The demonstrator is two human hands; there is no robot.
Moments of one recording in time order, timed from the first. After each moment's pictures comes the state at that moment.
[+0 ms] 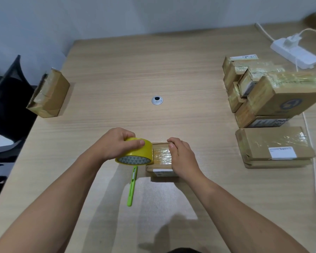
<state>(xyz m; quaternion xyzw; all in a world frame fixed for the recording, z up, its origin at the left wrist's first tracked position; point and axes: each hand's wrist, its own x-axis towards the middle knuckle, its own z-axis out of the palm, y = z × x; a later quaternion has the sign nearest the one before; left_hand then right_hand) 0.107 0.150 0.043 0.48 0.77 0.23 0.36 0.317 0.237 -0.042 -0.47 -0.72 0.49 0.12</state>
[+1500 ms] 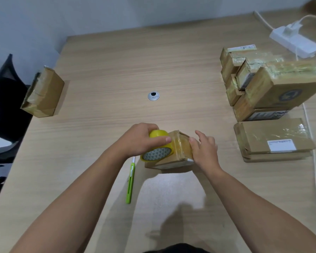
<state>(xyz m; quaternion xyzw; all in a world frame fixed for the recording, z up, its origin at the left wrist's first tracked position) 0.165 0.193 0.046 0.51 0.75 0.20 0.36 0.365 0.279 -0.063 -0.57 -0.67 0.45 0.15</state>
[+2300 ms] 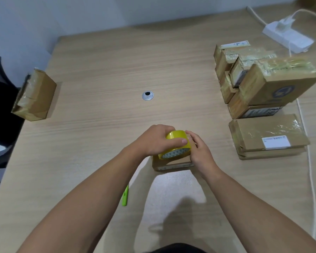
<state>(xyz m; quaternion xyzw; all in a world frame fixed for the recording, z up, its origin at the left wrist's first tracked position) 0.206 0.231 0.030 0.54 0.72 0.18 0.39 0.369 0.280 -0.078 -0.52 -0.55 0.62 0.22</state>
